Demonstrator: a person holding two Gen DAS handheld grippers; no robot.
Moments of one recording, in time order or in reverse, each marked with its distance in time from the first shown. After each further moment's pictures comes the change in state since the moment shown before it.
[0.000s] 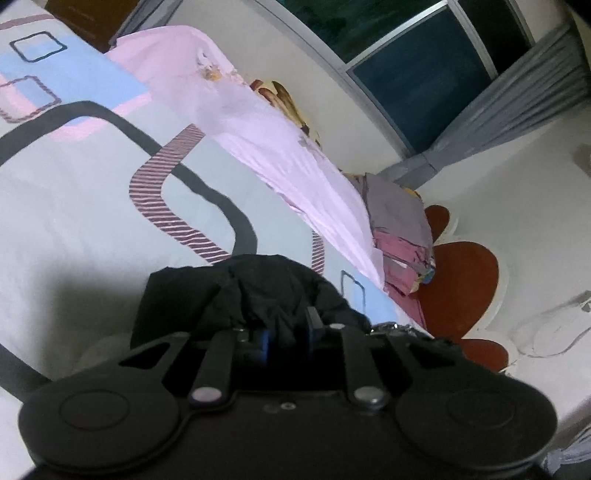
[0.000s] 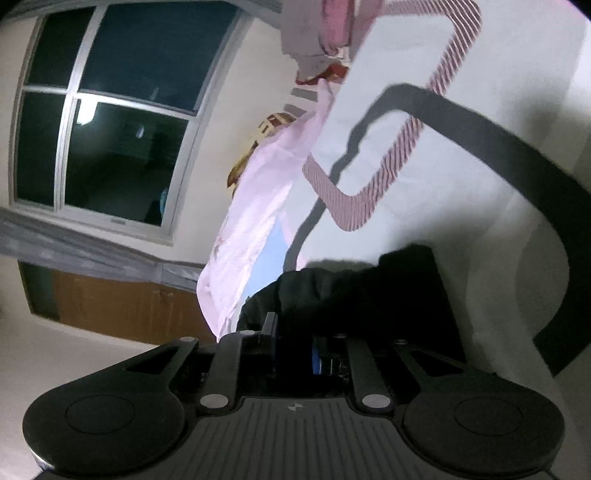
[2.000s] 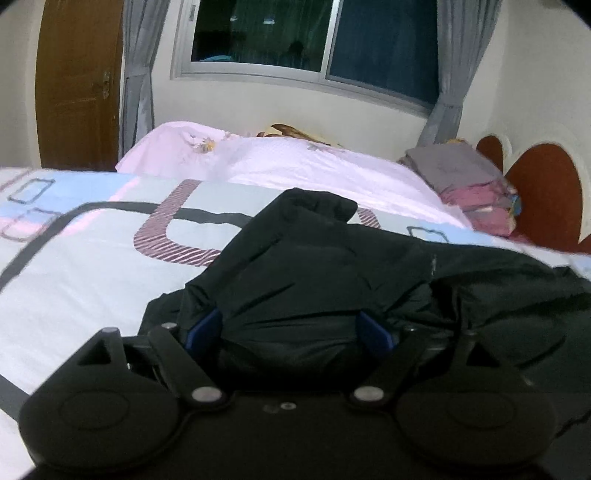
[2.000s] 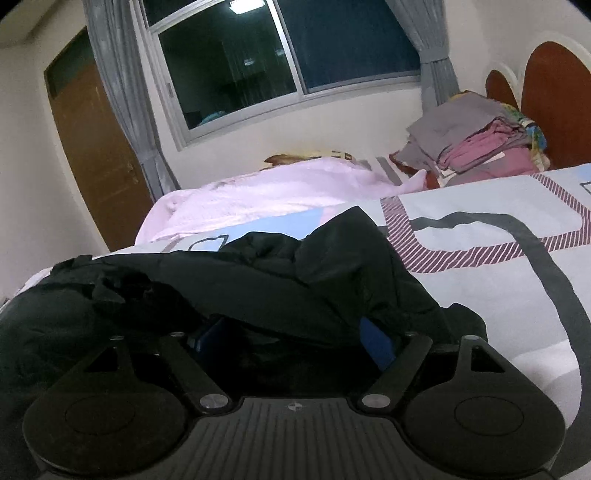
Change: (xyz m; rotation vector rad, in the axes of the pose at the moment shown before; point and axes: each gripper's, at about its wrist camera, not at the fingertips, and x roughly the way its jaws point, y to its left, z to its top) left arm 0.052 -0.052 -0.057 0.539 -0.145 0.414; right arm 0.076 0.031 -0.096 -0.906 -0.061 -0.267
